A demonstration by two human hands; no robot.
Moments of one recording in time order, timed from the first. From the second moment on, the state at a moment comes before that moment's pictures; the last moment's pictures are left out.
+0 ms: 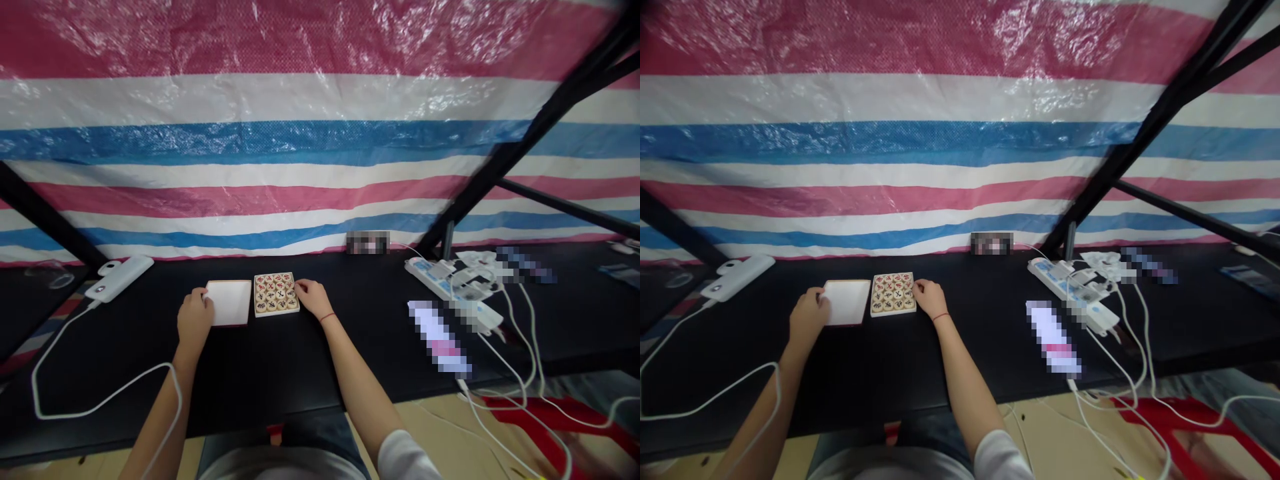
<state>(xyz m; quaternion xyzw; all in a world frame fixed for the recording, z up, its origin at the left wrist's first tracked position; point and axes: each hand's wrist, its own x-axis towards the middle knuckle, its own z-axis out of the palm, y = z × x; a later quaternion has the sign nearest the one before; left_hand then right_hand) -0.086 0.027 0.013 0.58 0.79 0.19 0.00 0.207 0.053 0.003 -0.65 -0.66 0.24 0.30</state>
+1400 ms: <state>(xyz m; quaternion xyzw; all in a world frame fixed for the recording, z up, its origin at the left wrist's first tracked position) -0.003 0.050 0.024 0.65 0.57 0.39 0.30 0.169 0.031 0.019 -0.44 -0.75 0.15 0.46</state>
